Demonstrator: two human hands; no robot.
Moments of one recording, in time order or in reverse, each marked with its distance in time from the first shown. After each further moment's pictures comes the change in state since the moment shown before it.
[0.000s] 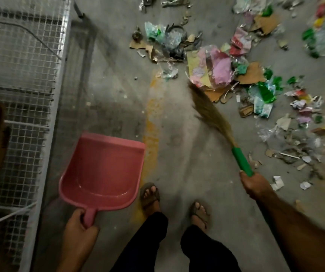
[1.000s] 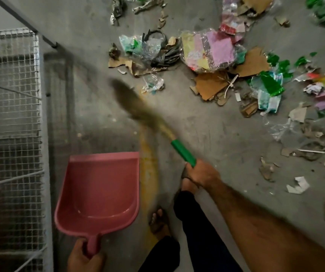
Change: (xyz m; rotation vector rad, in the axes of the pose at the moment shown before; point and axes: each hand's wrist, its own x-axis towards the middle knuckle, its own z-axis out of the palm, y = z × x) left_hand 0.040 0.105 0.060 0.125 -0.059 -0.205; right_hand 0.047 -0.189 0.033 -0.048 -0.188 -0.264
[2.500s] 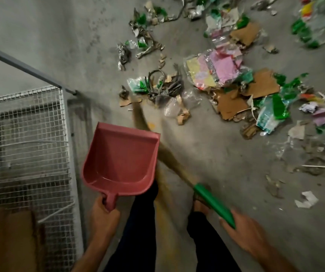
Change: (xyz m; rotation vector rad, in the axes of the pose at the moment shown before) left_hand -0.017 0.245 -0.057 0.039 0.146 0.347; right_hand -0.113 0.073 -0.102 -0.001 0.007 -0.160
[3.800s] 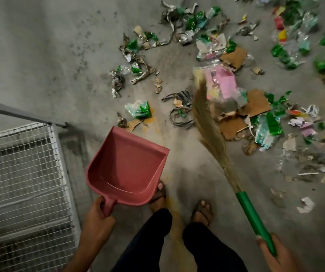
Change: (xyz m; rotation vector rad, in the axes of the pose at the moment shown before) left_hand 0.201 0.101 -0.094 0.172 -0.254 0.245; right_hand -0.003 -0.136 -0.056 0.468 0.326 0.524
